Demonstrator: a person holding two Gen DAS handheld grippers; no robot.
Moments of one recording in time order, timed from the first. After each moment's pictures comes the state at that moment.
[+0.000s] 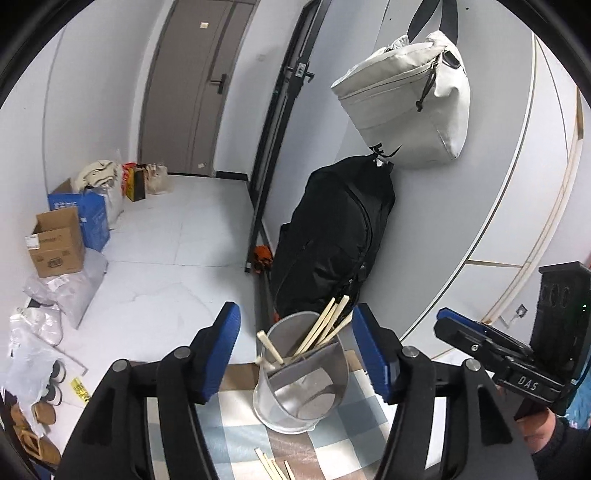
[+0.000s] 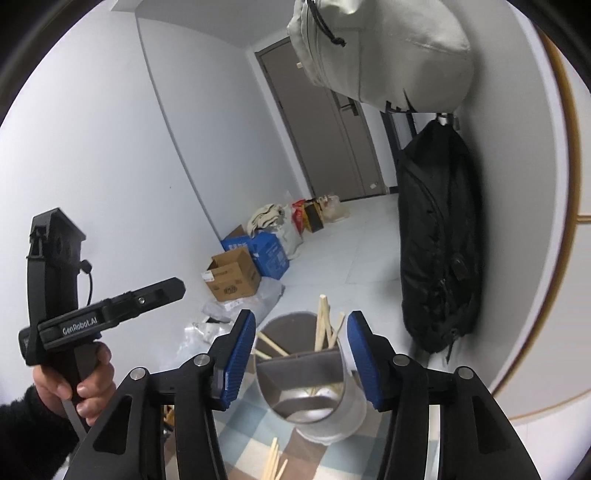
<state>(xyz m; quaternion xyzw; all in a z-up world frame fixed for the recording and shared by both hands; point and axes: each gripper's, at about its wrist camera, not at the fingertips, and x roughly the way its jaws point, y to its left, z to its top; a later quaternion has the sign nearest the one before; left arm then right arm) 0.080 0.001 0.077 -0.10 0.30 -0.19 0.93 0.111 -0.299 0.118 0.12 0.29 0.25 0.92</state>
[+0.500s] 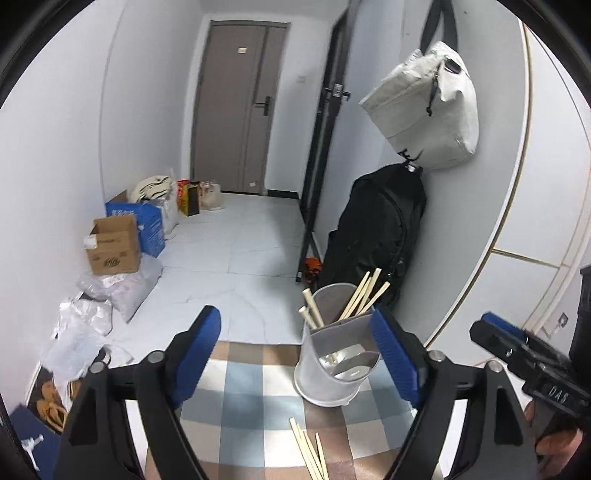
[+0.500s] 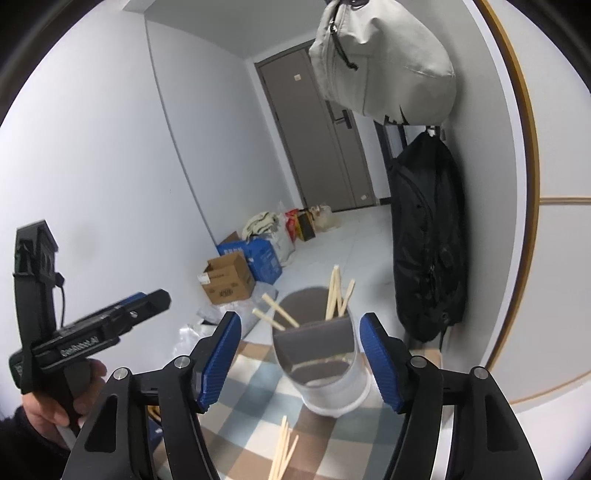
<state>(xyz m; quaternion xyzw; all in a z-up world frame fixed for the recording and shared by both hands) 0.014 0.011 0.063 -0.08 0.27 -0.08 0.96 0.048 -0.285 0.108 0.10 0.27 0.23 0.93</state>
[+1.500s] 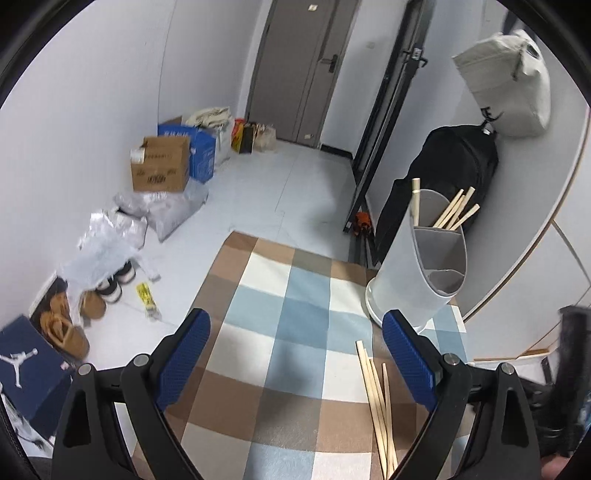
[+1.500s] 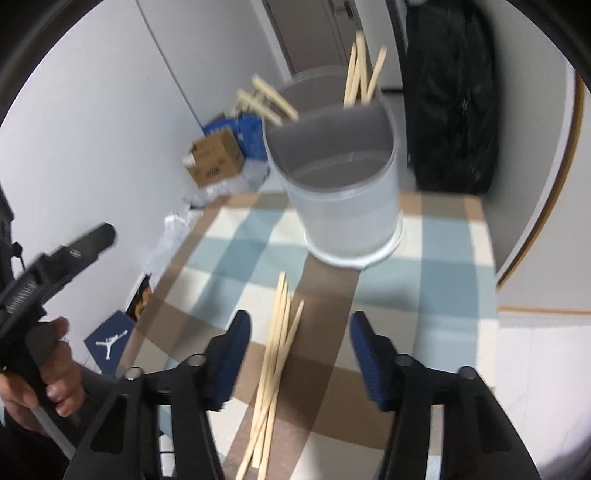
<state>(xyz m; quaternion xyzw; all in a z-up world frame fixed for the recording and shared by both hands) -0.004 0.064 -0.036 -0.14 0.36 0.00 0.92 0.047 -0.224 -0.035 0.05 0.50 0.23 0.84</state>
